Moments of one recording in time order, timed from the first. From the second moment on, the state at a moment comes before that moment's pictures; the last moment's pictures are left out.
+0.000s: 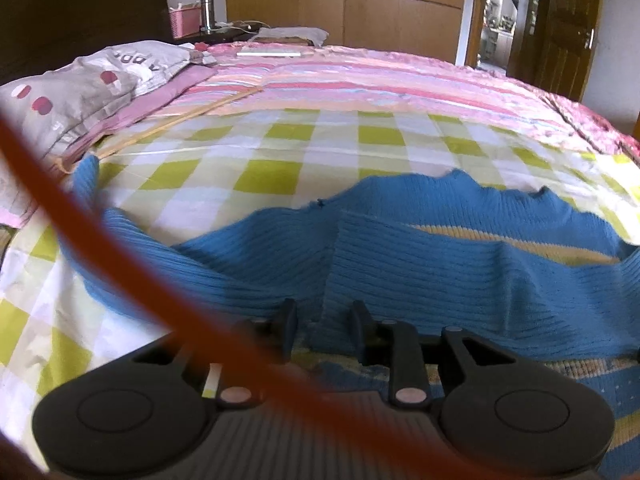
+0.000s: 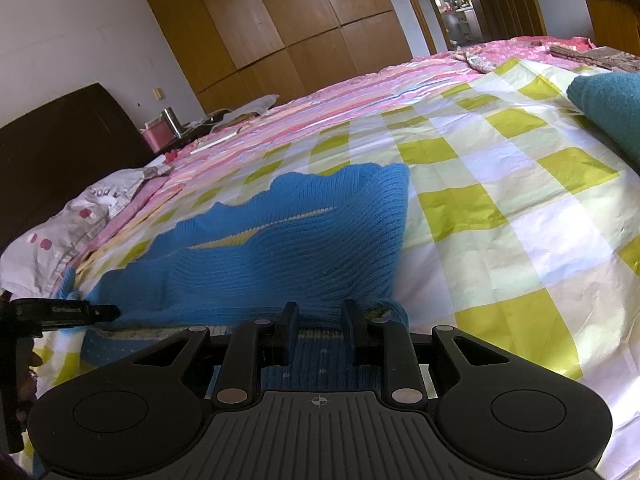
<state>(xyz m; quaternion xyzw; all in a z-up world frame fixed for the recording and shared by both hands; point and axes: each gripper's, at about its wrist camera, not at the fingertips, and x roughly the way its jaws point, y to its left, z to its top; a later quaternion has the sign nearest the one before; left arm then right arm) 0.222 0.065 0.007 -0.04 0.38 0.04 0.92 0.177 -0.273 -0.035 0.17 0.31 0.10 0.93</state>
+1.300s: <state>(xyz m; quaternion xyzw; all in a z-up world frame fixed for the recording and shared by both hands) 0.263 0.292 -0.005 -0.25 0.34 0.24 0.87 0.156 -0.144 -0.005 0.12 0.31 0.22 0.92</state>
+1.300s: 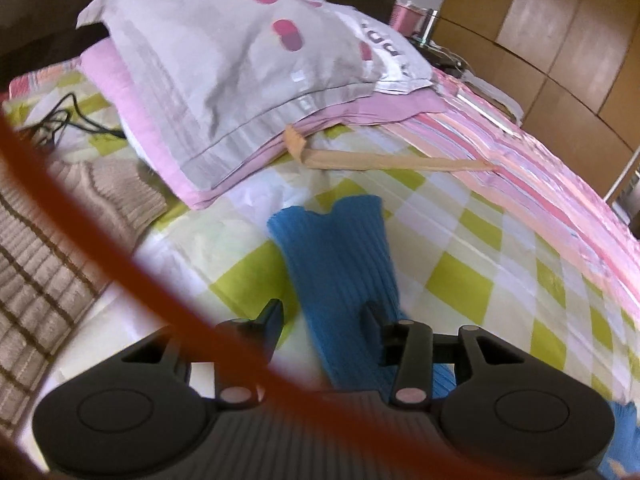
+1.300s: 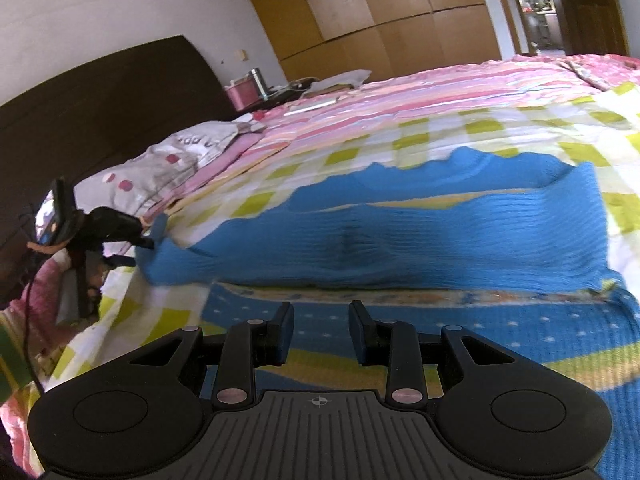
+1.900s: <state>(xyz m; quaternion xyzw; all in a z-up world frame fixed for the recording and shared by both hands) 0.257 0.256 0.035 -0.22 0.30 0.13 0.92 0.160 -0.137 -0.004 0.13 0.33 0.22 0.91</state>
